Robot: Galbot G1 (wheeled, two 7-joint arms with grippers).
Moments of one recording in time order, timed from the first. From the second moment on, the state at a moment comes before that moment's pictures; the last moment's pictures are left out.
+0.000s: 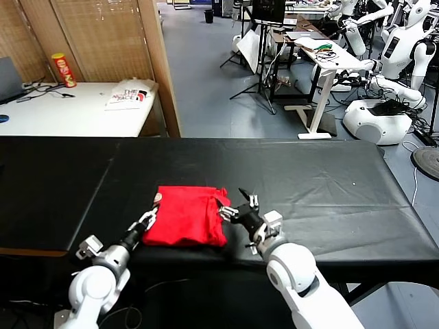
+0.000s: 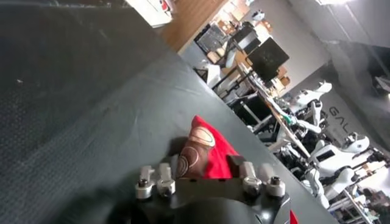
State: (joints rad) left arm 1.31 -1.27 -0.60 -1.85 -1.14 0.38 -0.12; right arm -1.07 1.25 0.12 1.97 0.37 -0.45 0.06
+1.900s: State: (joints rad) left arm 1.27 -1.05 -0.49 -2.15 -0.63 0.47 -0.26; right arm -1.20 1.25 0.26 2.01 0.37 -0.46 0.07
